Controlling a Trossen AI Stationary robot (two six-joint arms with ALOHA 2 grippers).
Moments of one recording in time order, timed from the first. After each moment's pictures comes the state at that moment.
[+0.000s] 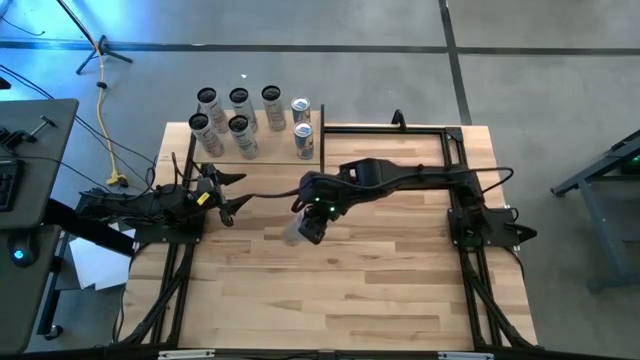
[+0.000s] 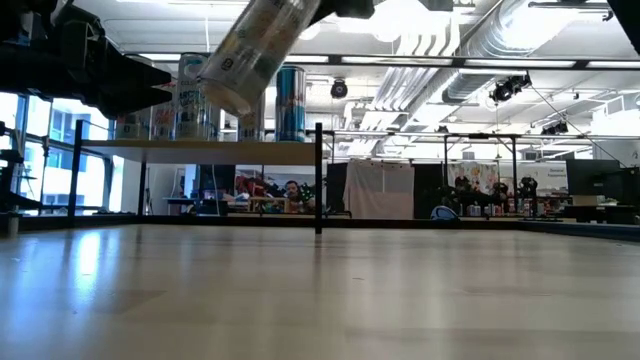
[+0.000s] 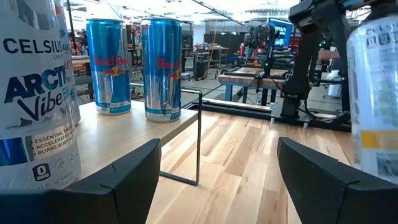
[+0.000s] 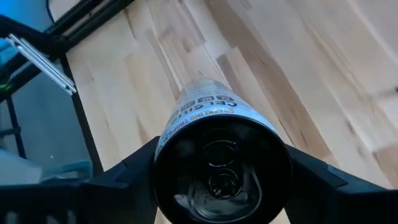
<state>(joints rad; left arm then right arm) -0.09 0.01 0.01 0.07 -0.50 0.00 0.11 2.04 2.23 -1.17 -0.03 0.62</state>
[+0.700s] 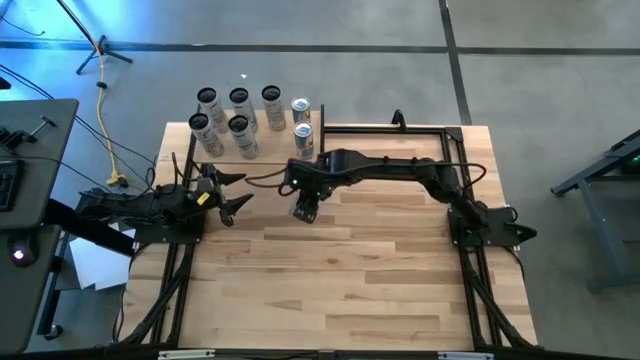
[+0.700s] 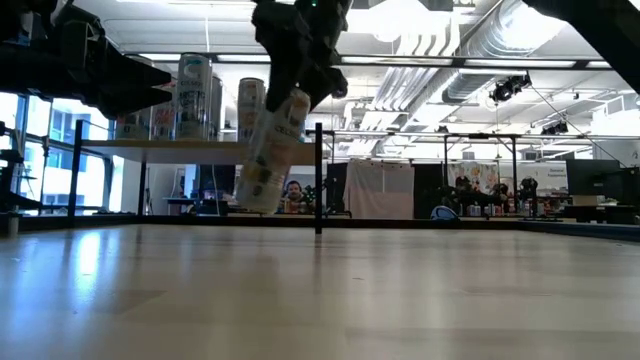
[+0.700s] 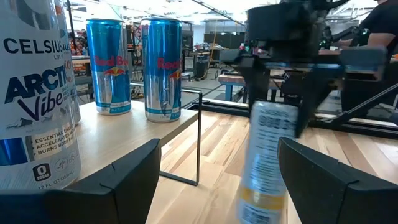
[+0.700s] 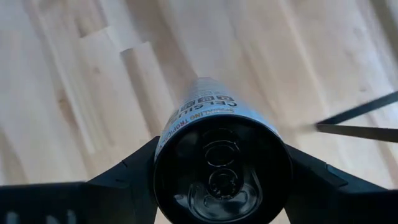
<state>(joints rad) -0.09 0.01 0.01 0.07 -0.50 0.00 -0.05 2.21 2.23 -1.18 0.04 0.31</state>
